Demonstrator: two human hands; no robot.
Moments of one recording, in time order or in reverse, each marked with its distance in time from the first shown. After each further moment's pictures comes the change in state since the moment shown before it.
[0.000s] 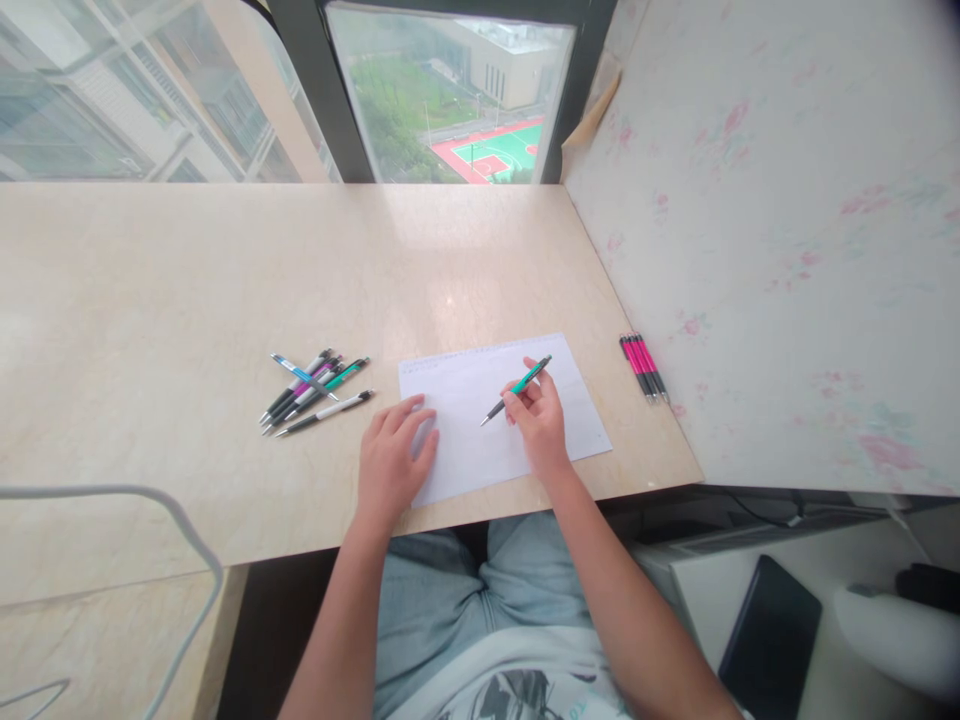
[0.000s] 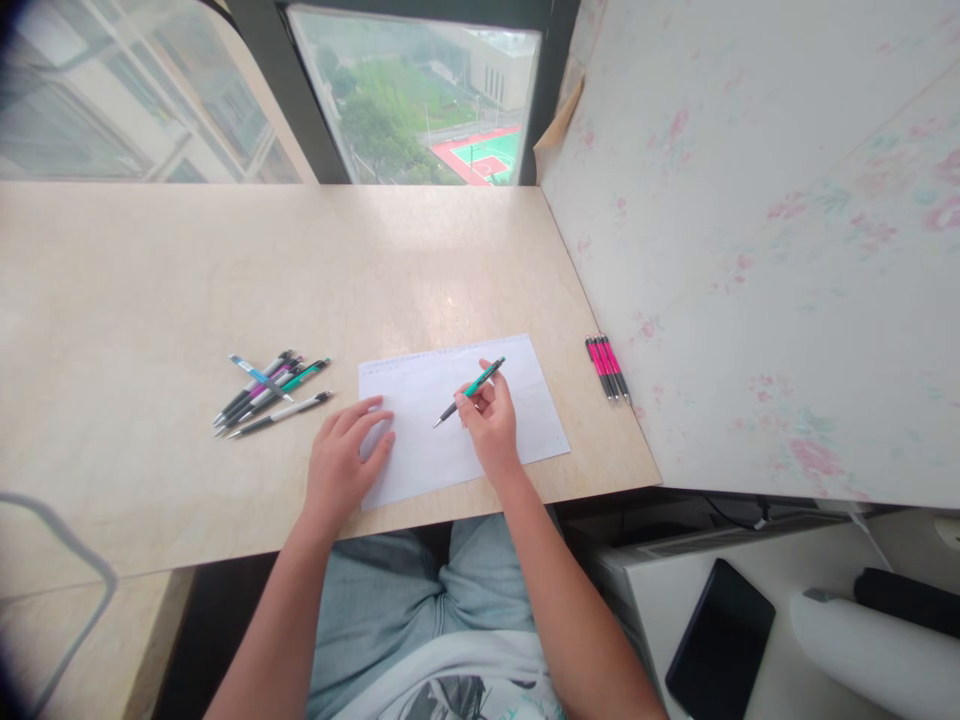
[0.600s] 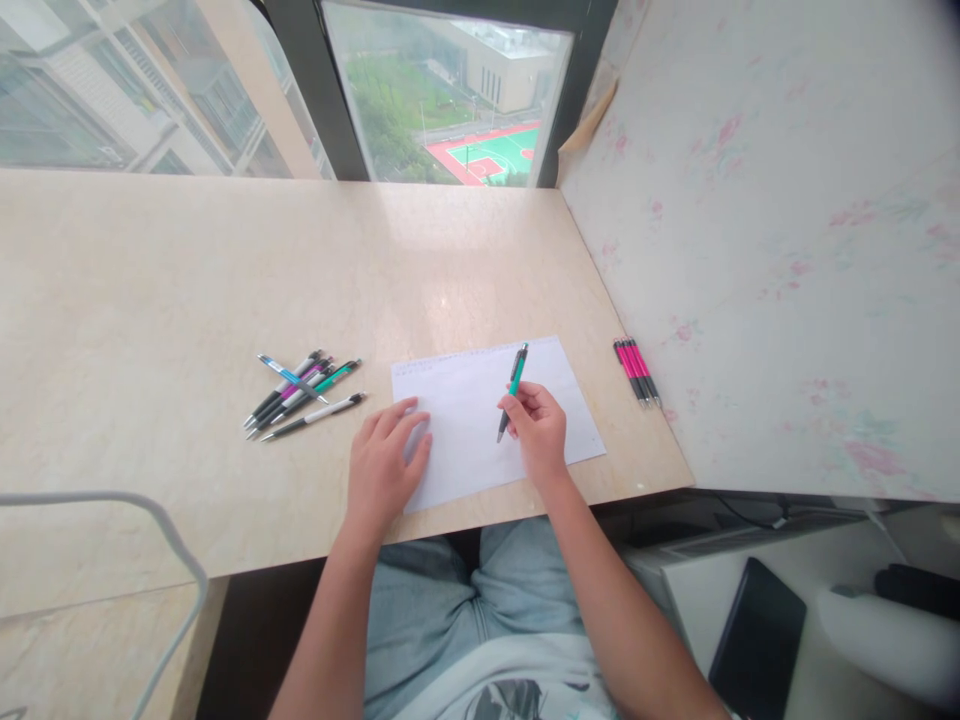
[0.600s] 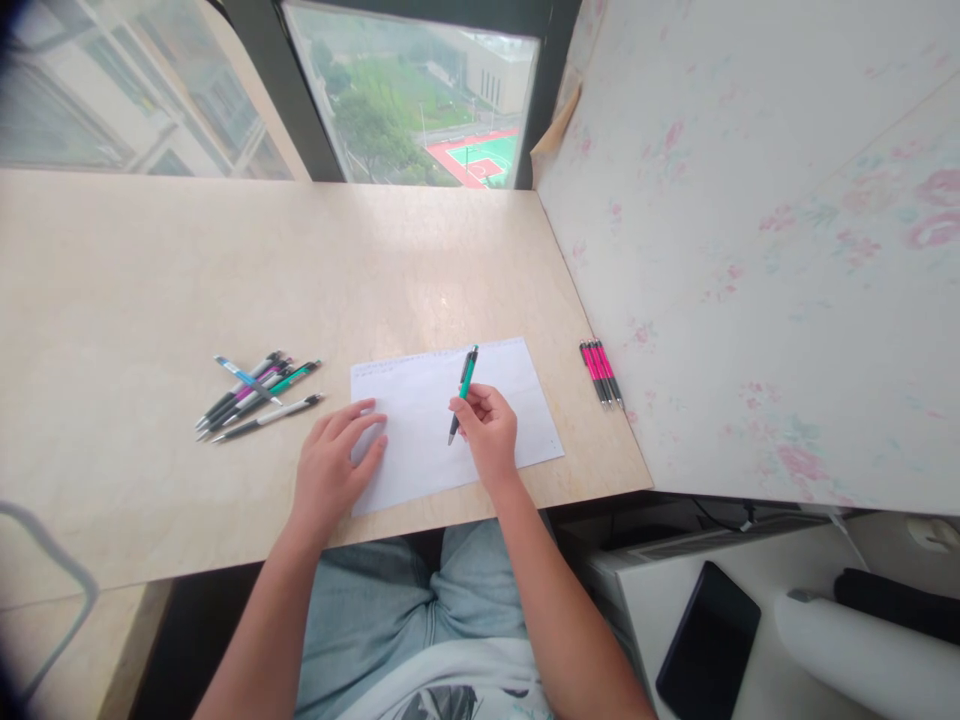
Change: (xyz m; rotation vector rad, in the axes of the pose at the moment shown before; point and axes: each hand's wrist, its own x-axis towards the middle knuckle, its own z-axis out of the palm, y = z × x) left_hand 0.001 -0.001 0.000 -0.005 -0.002 0.006; right_hand -0.004 -0.003 0.002 -0.160 0.116 0.041
